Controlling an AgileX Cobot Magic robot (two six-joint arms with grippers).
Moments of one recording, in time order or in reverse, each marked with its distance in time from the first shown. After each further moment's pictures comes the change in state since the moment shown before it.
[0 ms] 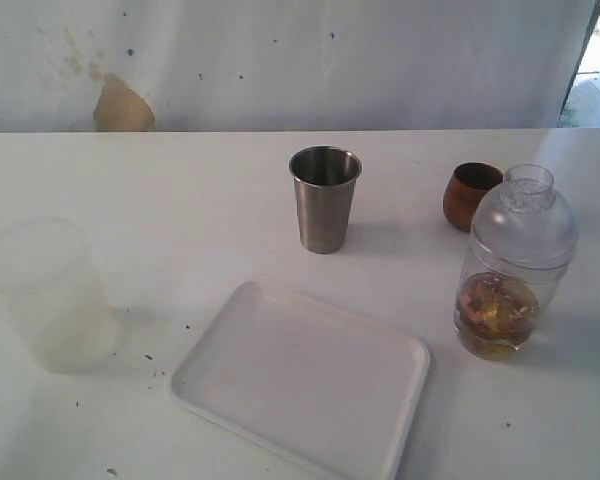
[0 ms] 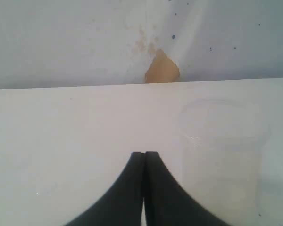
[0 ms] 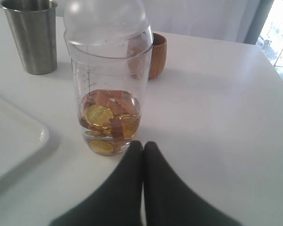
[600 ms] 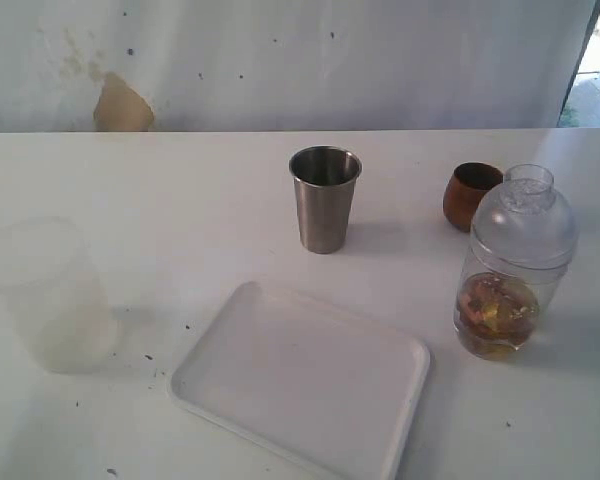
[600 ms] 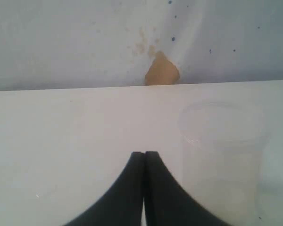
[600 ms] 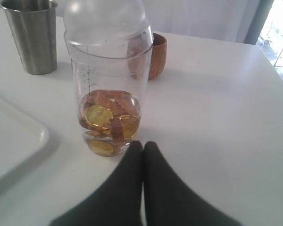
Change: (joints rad) left arm 0.000 0.000 0.000 0.002 -0.006 0.000; right arm 0.000 0.000 0.000 0.002 0.000 0.000
